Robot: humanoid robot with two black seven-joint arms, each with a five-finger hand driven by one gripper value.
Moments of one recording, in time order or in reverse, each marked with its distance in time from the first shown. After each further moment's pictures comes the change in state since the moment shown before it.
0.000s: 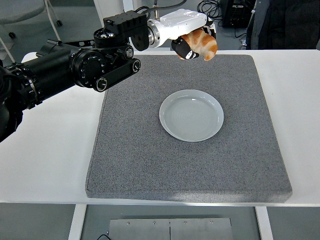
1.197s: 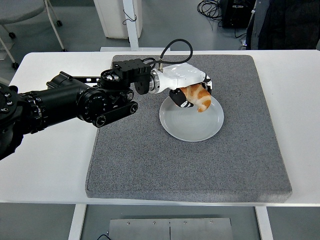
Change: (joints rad) left arm 0.146 0.000 0.114 -0.122 0.097 0.042 -0.056; right arm 0.000 0.000 0.000 0.000 0.000 0.000 0.000
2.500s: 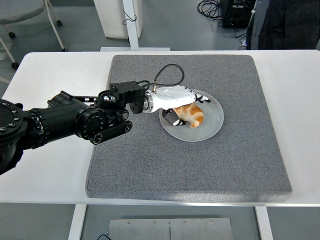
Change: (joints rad) left arm 0.095 0.000 0.017 0.008 0.030 0.023 -0.001; right arm 0.000 0.000 0.000 0.000 0.000 0.000 0.000
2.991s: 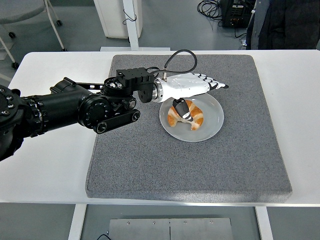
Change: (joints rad) left arm -0.120 0.000 -0.011 -0.080 -0.074 -0.021 -0.012; right arm -0.001 0.000 0.000 0.000 0.000 0.000 0.000
